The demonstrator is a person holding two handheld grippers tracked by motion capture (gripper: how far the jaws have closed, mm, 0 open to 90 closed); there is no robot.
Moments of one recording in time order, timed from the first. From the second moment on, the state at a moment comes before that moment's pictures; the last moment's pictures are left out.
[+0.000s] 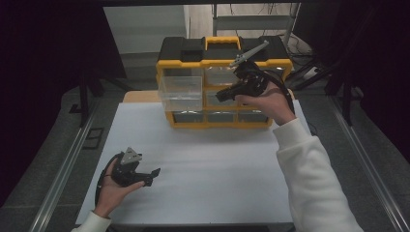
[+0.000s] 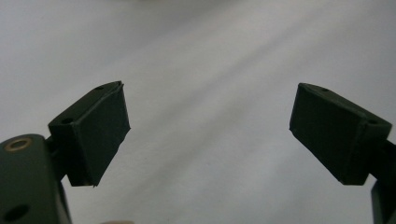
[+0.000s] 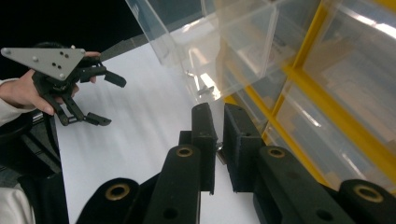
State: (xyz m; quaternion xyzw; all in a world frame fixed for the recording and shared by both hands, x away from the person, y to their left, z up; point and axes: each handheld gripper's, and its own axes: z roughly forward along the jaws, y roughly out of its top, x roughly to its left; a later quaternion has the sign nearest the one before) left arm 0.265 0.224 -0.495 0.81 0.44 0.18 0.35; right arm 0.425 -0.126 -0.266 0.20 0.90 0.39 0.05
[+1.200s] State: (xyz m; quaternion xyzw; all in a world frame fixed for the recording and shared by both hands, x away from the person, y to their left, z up) left arm 0.264 0.223 -0.493 0.81 0.44 0.17 0.35; right arm 0.441 -0.071 -0.225 0.18 0.90 0.39 0.05
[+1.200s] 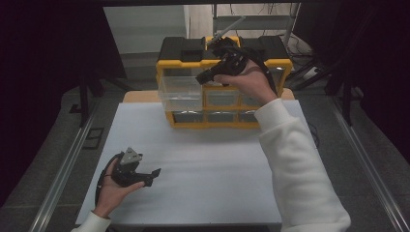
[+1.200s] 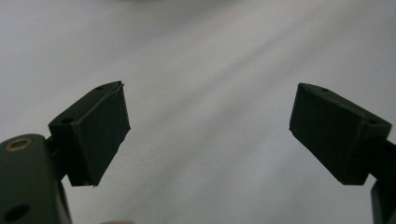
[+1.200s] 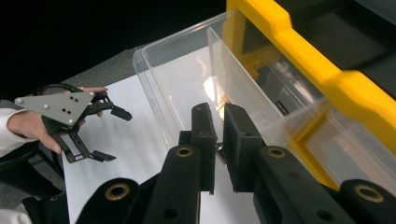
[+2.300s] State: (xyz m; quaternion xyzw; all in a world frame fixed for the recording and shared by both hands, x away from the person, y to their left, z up) left arm 0.266 0.222 -0.492 0.81 0.43 0.17 0.36; right arm 0.448 -0.026 -0.239 0.17 0.90 0.38 0.06
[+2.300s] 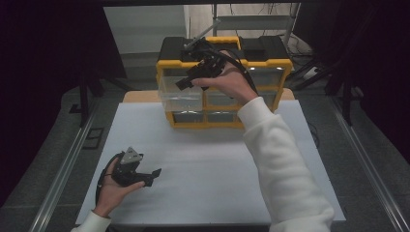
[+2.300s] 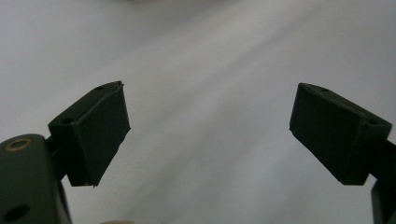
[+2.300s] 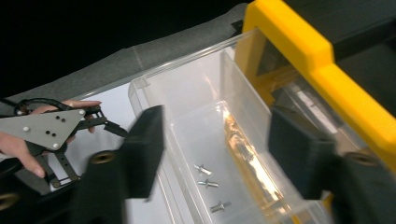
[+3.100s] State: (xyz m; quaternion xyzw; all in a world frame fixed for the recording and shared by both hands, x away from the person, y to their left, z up) left arm 0.268 0.226 -0.492 0.81 0.43 0.16 0.37; right arm 0.406 -0.110 -0.260 0.21 0.88 0.41 0.13
